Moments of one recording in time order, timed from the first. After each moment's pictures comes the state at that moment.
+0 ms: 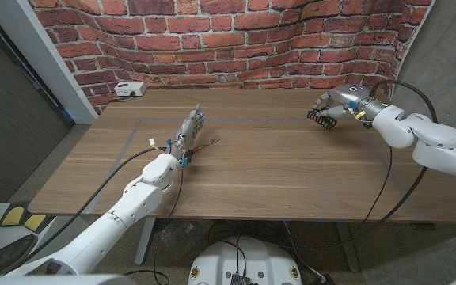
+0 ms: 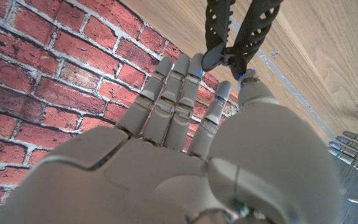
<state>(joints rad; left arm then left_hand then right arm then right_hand) 0.96 0.54 0.42 -1.56 -0.57 -0.16 0.15 0.32 -0.03 0.17 0.09 0.23 0.12 0.07 0.20 0.18 0.15 0.01 0.21 0.19 0.05 0.01 0.19 0.18 -0.05 0.02 0.21 0.18 -0.84 -1.14 -0.42 -1.76 -0.58 0.02 -0.10 0.93 -0.01 0.36 -0.12 0.19 0.83 -0.21 0.26 0.20 1.10 -0.06 0.26 0.20 0.91 -0.12 0.17 0.17 0.67 -0.06 0.37 0.20</state>
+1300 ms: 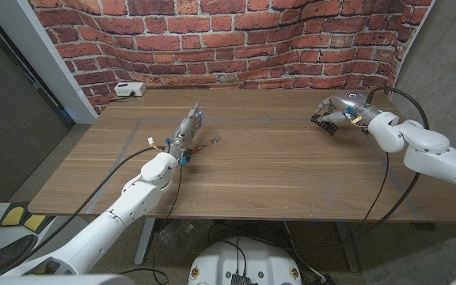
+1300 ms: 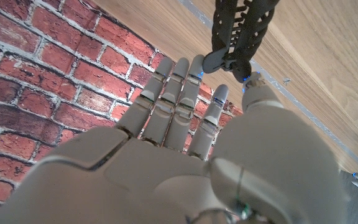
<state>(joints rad) 0.96 0.54 0.41 -1.56 -0.58 -0.16 0.15 0.33 -0.03 0.16 0.08 0.23 0.12 0.07 0.20 0.18 0.15 0.01 0.21 0.19 0.05 0.01 0.19 0.18 -0.05 0.02 0.21 0.18 -0.81 -1.08 -0.49 -1.70 -0.62 -0.08 -0.08 0.89 -0.02 0.35 -0.11 0.18 0.78 -0.20 0.23 0.20 1.07 -0.09 0.23 0.22 0.87 -0.11 0.17 0.17 0.65 -0.04 0.37 0.20</state>
